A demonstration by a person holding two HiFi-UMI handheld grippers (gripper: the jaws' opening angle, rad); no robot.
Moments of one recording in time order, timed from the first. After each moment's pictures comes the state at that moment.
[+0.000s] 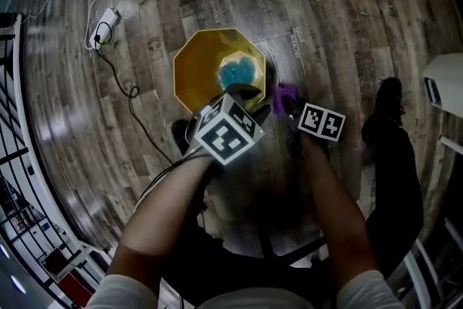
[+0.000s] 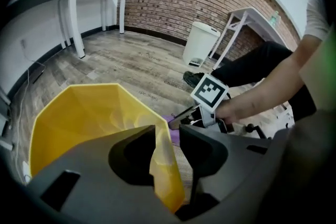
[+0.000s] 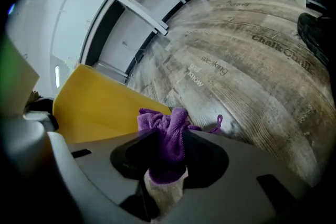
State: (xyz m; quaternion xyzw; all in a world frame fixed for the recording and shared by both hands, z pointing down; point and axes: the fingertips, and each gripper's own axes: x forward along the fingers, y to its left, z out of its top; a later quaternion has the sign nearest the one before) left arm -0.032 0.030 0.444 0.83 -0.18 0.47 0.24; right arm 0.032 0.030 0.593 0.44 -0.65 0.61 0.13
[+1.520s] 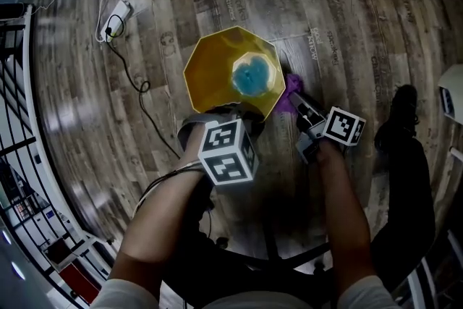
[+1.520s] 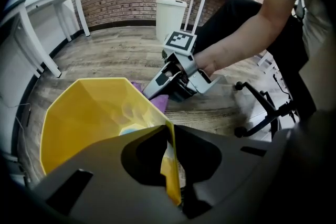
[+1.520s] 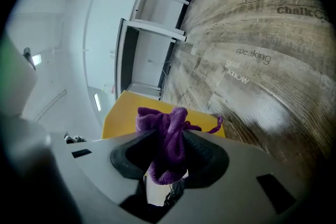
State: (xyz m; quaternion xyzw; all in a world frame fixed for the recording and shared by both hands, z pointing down) left arm -0.065 0.073 0.450 0.82 -0.04 0.57 0.10; right arm -0.007 -0.003 0.520 0.31 -0.69 0.65 -0.06
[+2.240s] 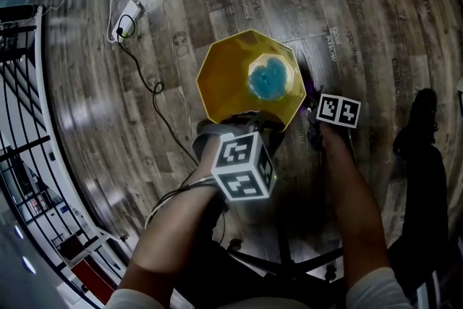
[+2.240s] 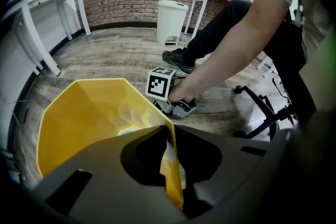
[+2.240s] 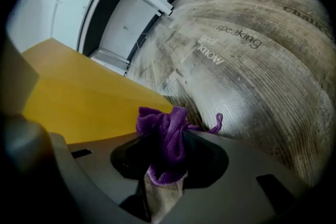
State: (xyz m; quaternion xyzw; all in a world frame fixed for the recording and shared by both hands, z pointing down) left arm -0.058 0.073 0.449 0.82 -0.04 0.55 0.12; right arm -0.018 0.005 0.659 0.38 -0.66 0.62 0.17
